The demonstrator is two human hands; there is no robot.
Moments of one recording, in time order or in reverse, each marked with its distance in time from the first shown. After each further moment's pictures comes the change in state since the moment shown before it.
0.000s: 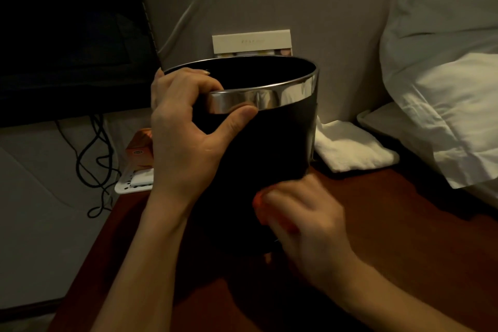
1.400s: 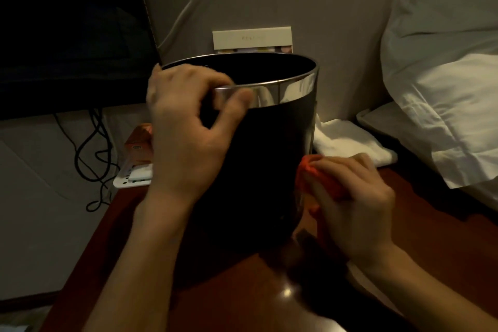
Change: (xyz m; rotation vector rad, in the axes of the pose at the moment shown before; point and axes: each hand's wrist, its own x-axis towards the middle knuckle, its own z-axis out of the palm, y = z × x) left_hand 0.000 0.019 -0.002 0.071 -0.042 -0.030; right_hand 0.001 0.038 -0.033 -0.045 0.139 0.116
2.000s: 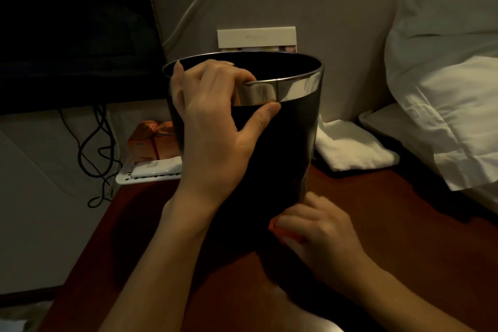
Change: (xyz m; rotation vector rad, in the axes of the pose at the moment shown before) left_hand -0.004 0.007 0.016 0.041 0.040 0.061; right_hand -0.040 0.003 0.021 -0.073 -0.426 -0.193
